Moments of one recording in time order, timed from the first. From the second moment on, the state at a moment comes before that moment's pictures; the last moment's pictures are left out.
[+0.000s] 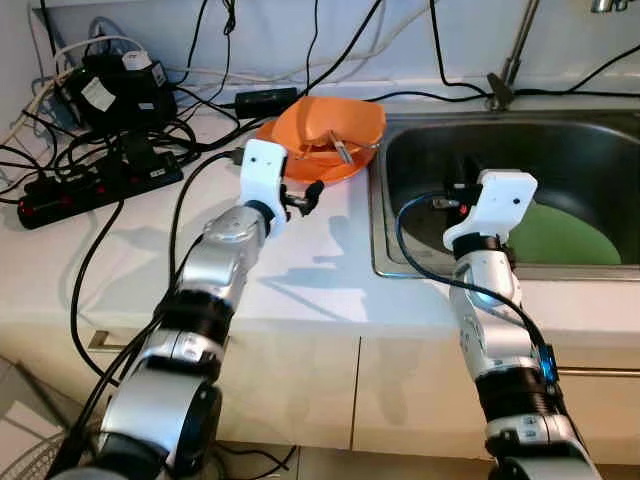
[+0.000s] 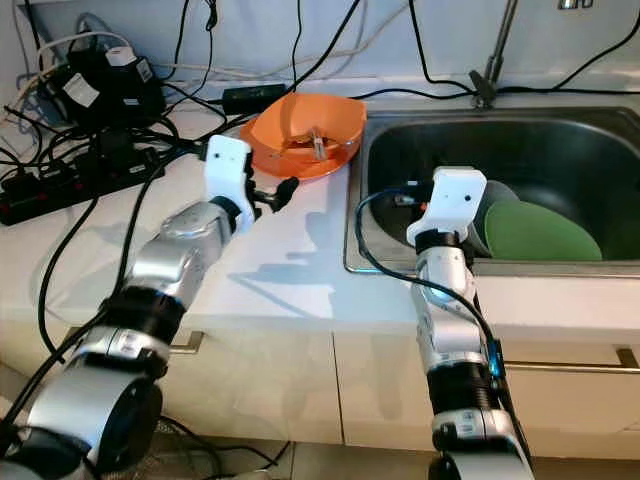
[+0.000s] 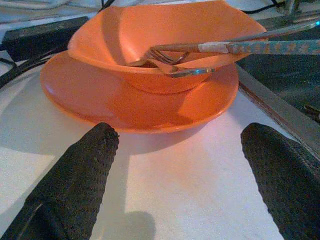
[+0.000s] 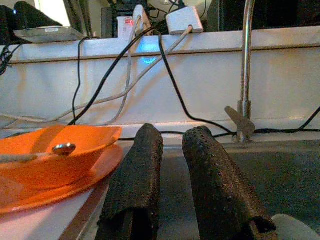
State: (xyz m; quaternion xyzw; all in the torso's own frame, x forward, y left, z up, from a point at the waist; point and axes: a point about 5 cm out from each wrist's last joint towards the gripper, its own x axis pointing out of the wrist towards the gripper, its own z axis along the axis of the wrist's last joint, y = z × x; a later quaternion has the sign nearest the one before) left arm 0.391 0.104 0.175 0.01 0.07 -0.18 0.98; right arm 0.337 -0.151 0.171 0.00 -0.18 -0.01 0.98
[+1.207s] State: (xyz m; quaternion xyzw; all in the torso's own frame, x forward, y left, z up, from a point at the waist) left arm 0.416 0.101 0.198 0.05 0.07 -0.11 0.99; right arm 0.288 -0.162 0.164 -0.01 -0.14 -0.03 0.99
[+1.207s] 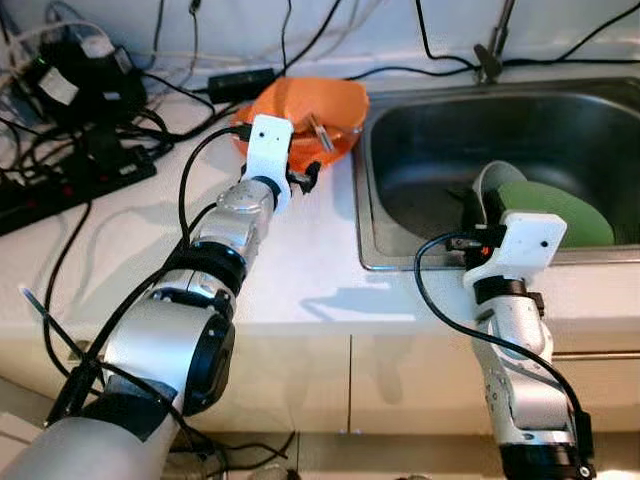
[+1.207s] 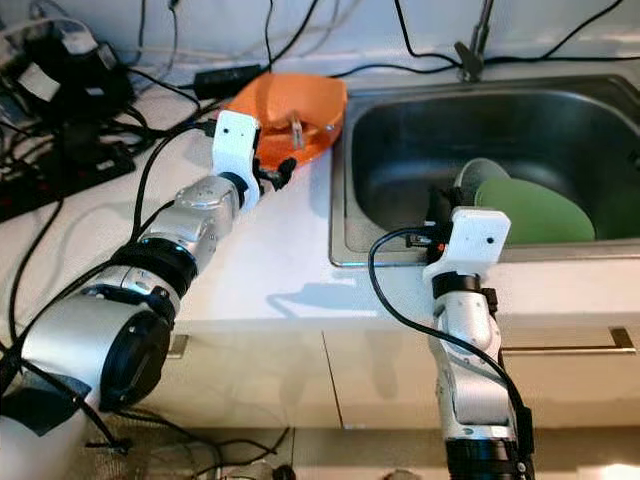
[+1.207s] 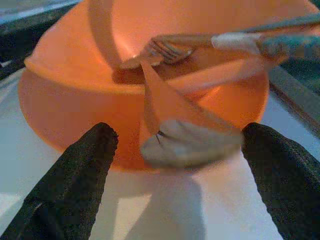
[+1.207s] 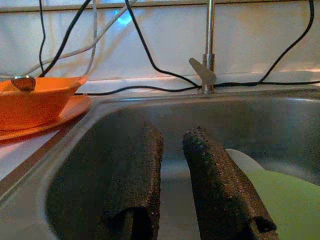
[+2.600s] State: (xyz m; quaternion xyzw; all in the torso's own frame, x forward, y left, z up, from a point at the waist) left arm 0.423 0.114 0.221 0.09 0.07 -0.10 0.99; right arm 0.254 -0.158 0.174 -0.02 -0.13 -0.03 0.99
